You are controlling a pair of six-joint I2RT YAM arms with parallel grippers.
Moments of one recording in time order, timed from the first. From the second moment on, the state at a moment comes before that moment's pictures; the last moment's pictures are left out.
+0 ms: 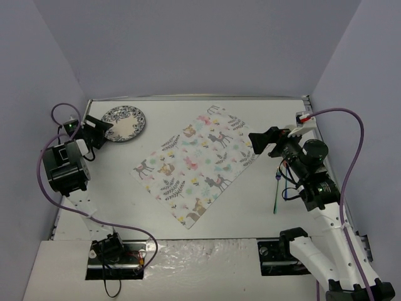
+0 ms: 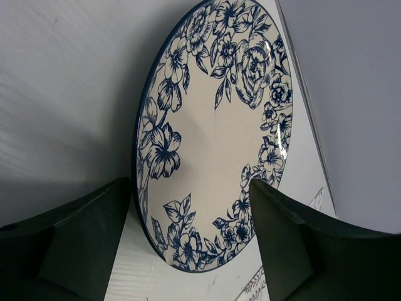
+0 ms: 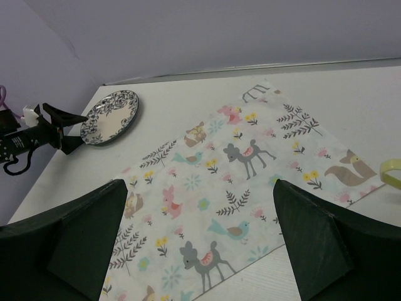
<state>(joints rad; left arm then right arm) 0.41 2.08 1.27 0.22 0.47 -0.84 0.21 0.77 0.82 -0.14 -0.19 0.38</state>
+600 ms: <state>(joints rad) 0.41 2.20 1.35 0.23 0.51 -0.82 0.21 0.72 0.78 -0.14 -0.18 0.34</state>
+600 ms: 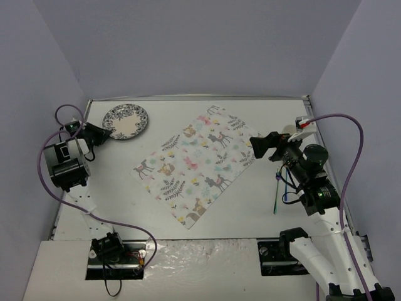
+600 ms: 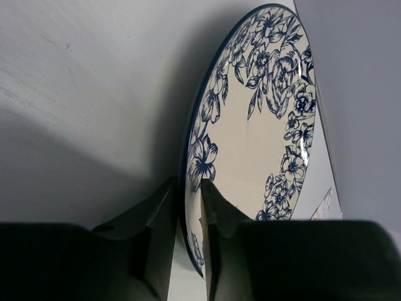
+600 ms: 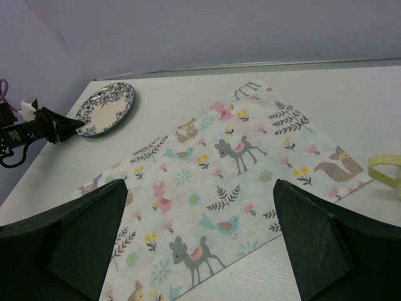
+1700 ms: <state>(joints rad) 0.10 1.72 0.98 0.24 0.60 -1.00 0.23 0.64 0.76 -0.14 -0.18 0.34</state>
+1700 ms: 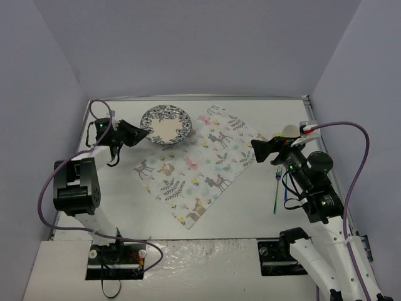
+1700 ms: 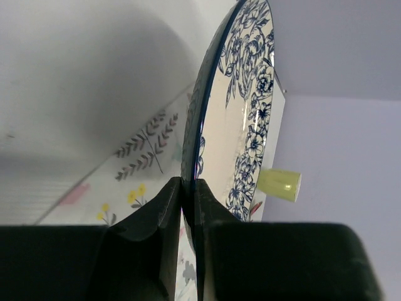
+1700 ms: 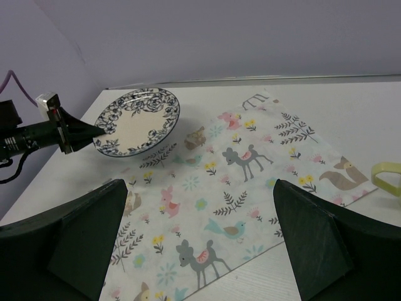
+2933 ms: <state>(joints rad) -0.30 1.84 0.88 0.40 0.55 -1.07 0.23 0.62 0.76 -0.19 -0.18 0.34</state>
